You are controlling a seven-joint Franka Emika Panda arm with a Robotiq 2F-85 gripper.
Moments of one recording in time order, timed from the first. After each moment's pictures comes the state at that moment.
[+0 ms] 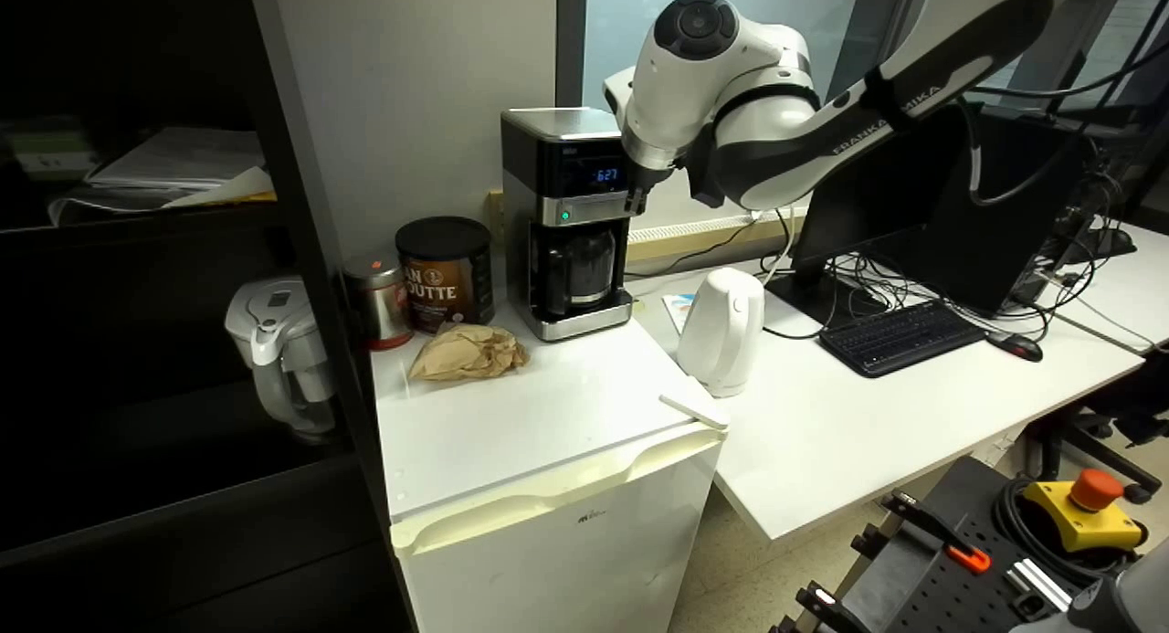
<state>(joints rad) 0.00 0.19 0.08 -2.05 -1.17 2.63 0.29</state>
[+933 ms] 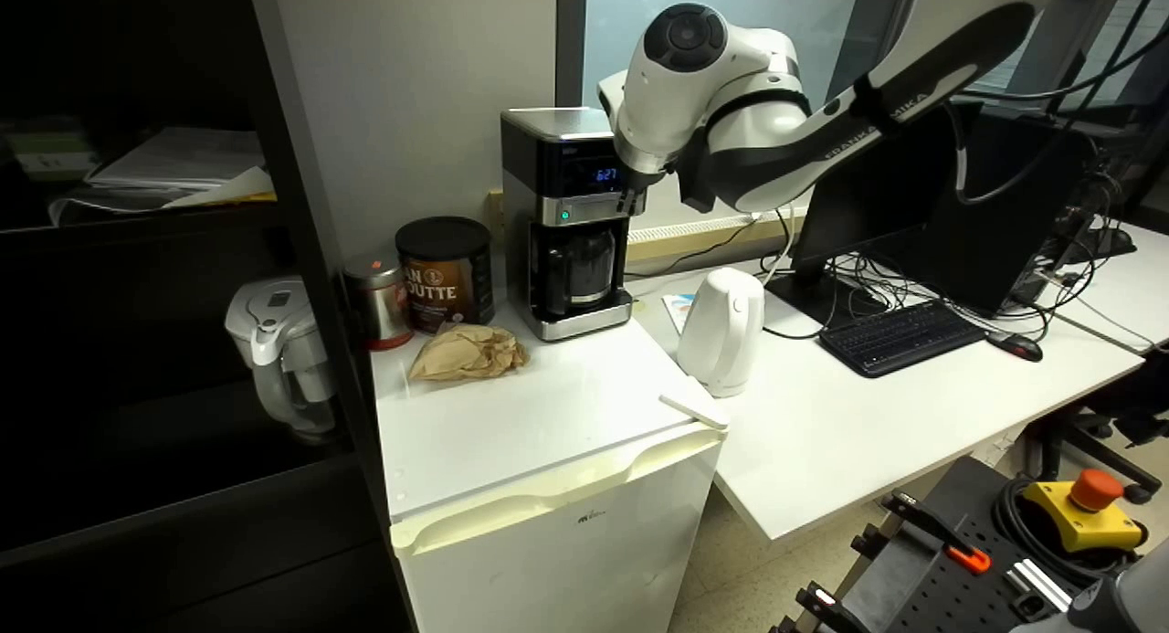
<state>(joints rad) 0.00 0.22 0.08 -2.02 -1.24 2.62 0.39</state>
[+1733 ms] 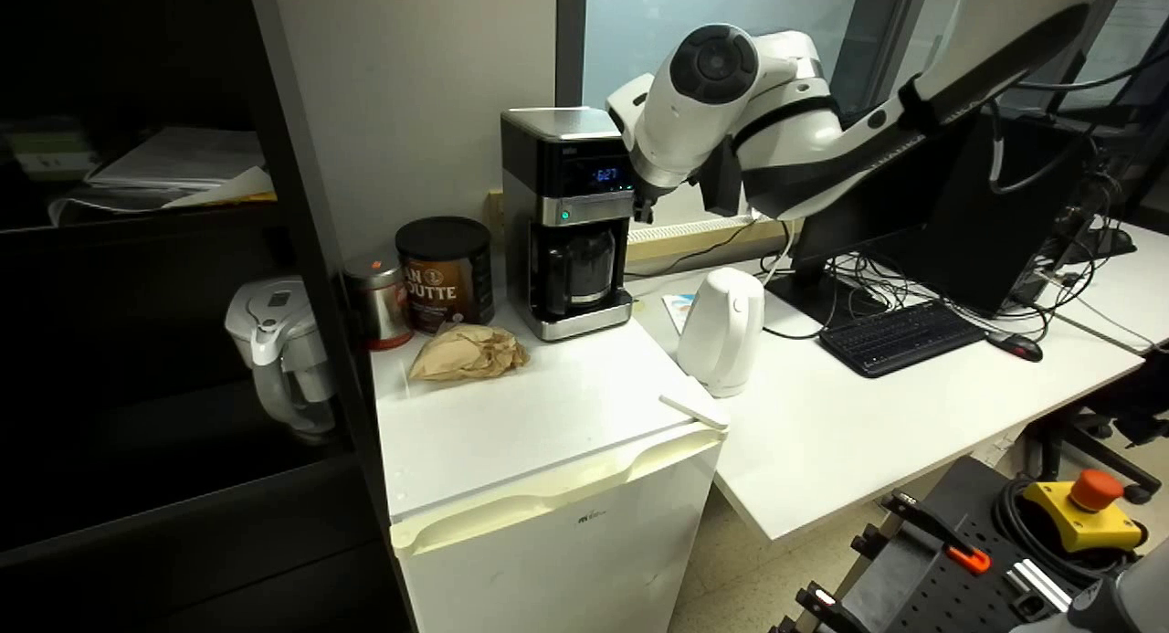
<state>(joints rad) 0.00 0.14 0.08 -2.12 -1.45 2.63 0.43</state>
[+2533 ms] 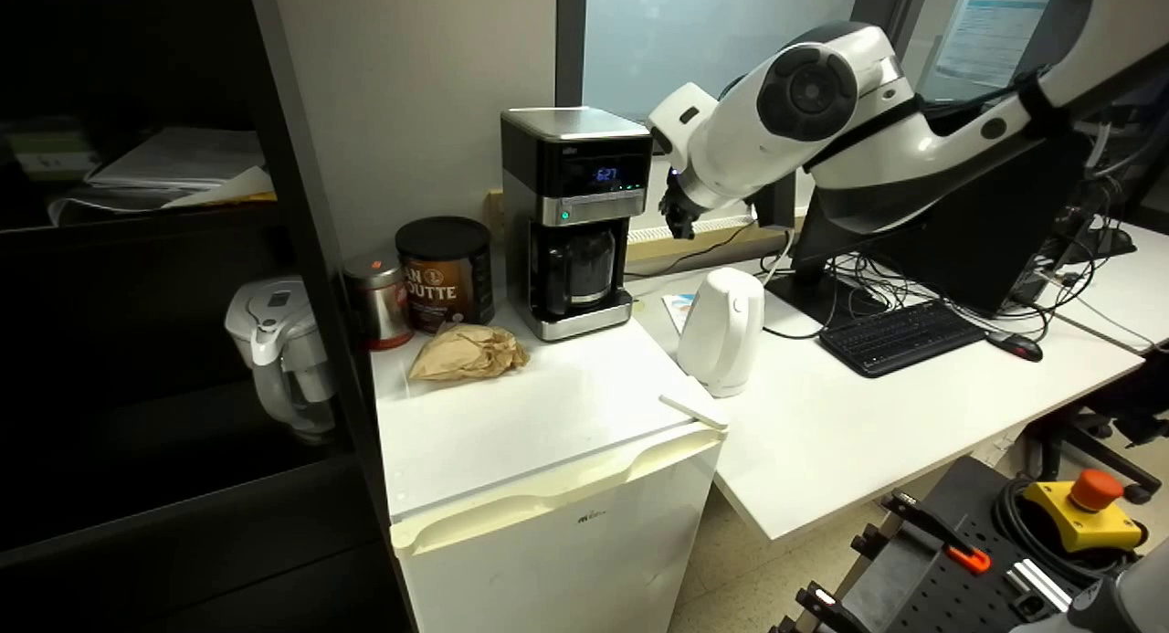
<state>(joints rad) 0.00 -0.06 0.09 -2.35 -1.67 2.67 0.53</state>
